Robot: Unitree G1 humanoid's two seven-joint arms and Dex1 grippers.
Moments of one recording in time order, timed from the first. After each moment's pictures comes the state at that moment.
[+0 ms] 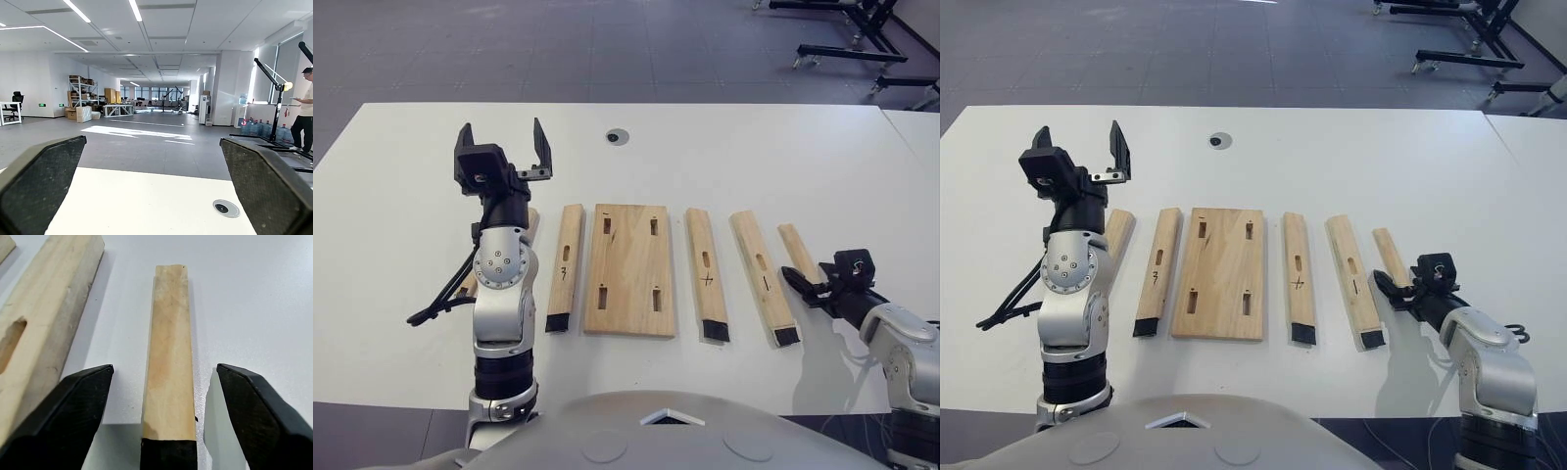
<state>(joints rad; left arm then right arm) -0.05 -0.03 -0.01 -0.45 0.08 0.20 0.12 0.28 -0.54 -0.40 -0.22 0.32 0.74 0.47</state>
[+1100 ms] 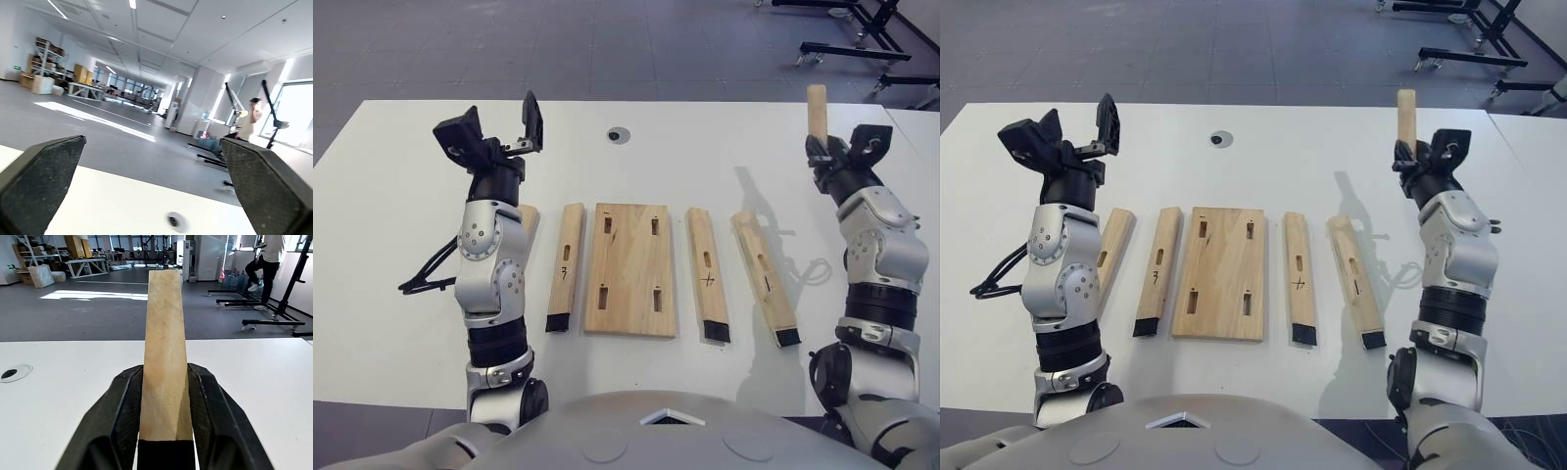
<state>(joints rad) -0.23 -0.03 0.16 -0.33 -0.34 0.30 -0.05 -0.38 -0.45 -0.28 0.15 0.26 0.37 0.32</state>
